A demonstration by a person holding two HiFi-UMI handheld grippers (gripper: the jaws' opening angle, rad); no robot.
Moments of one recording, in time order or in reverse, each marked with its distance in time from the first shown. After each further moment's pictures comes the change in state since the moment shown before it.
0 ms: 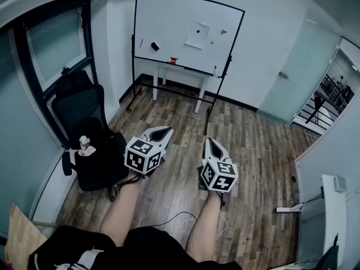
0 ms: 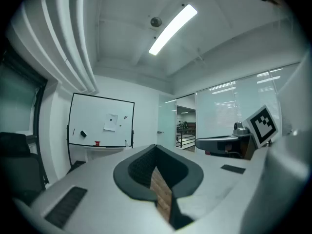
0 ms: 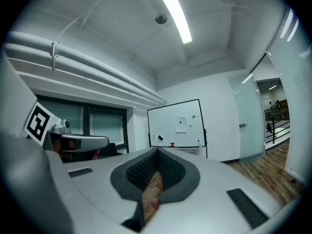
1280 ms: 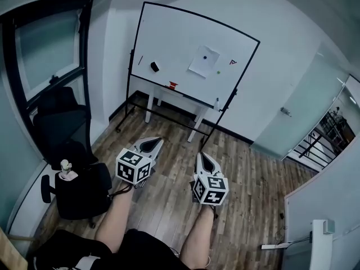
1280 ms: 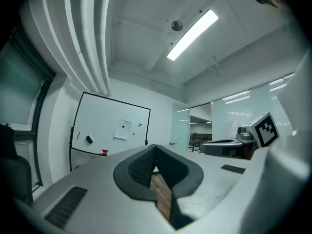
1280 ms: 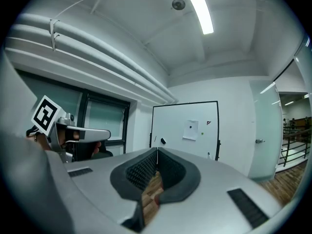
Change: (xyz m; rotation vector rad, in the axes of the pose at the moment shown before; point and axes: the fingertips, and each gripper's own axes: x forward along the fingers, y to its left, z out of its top) left arm 0.164 0.206 0.035 -0.087 -0.124 0.073; right arm 0.258 -0.039 0.046 -0.181 0.013 0.075
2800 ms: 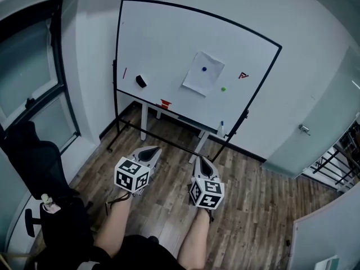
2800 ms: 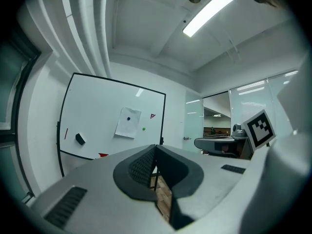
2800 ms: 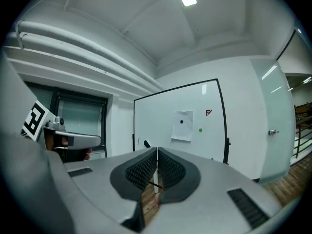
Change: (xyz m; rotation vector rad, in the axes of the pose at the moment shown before) left arm 0.393 0.181 -0.023 0.006 0.085 0.059; right arm 0.384 -0.248 -0.012 0.087 0.005 0.003
